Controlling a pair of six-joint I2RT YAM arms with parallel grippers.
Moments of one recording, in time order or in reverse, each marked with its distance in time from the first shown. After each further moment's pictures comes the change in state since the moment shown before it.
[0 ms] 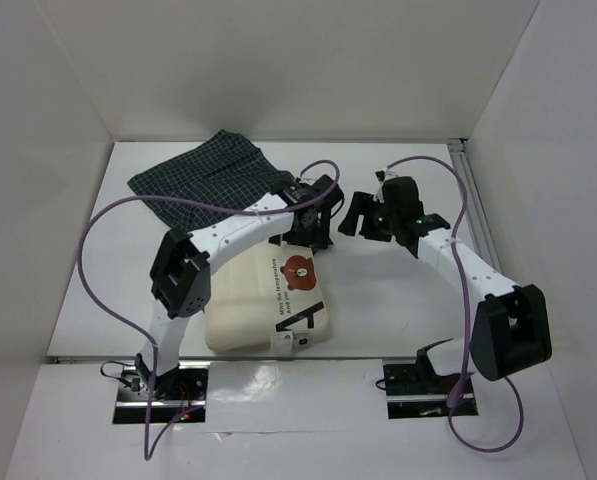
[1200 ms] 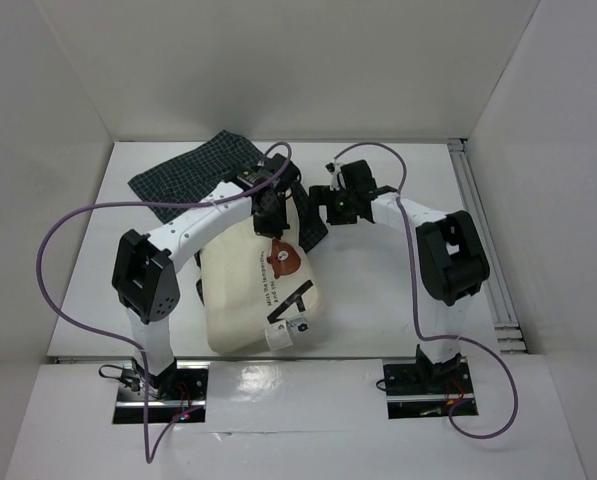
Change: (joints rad) left arm 0.177 -0.171 -0.154 0.053 0.192 0.006; right arm 0.083 0.531 0.322 0.078 -0.143 -0.164
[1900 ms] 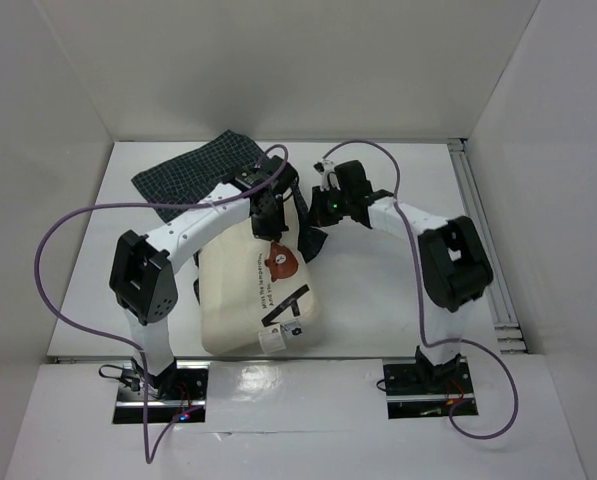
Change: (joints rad) left arm 0.008 -0.014 -0.029 -0.002 0.016 -0.025; right arm 0.044 0.015 0.011 0.094 -0.092 -0.070
